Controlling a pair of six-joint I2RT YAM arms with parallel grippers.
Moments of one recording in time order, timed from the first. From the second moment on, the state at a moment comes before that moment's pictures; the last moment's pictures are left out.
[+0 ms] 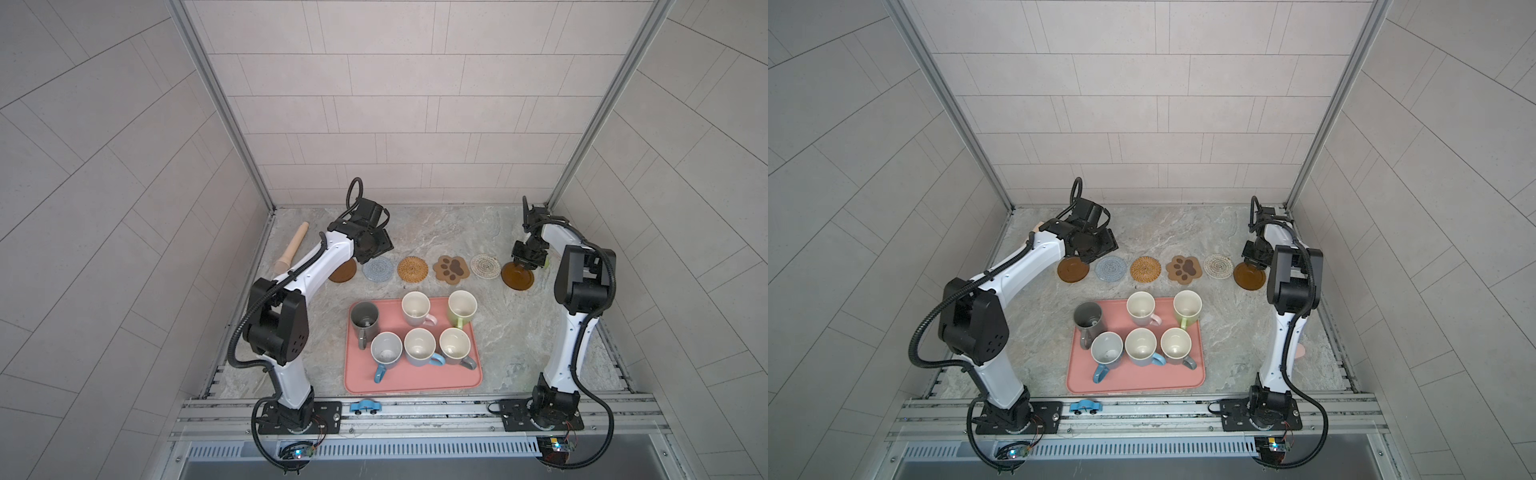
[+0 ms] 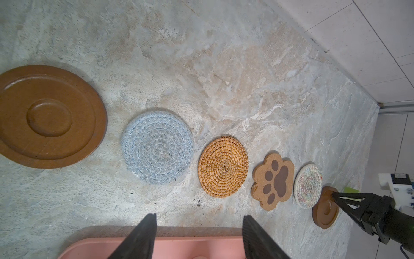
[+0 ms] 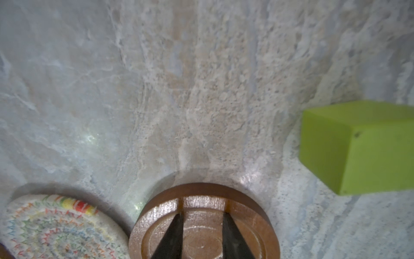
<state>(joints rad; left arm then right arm) -0.41 1.79 1.55 -0.75 0.03 -0.81 -0.22 2.18 1.73 -0.97 -0.02 0.30</state>
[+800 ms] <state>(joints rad) -0.41 1.79 1.56 -0.76 0.01 -0.82 -0.22 2.24 1.82 -0.97 0.01 0.31</state>
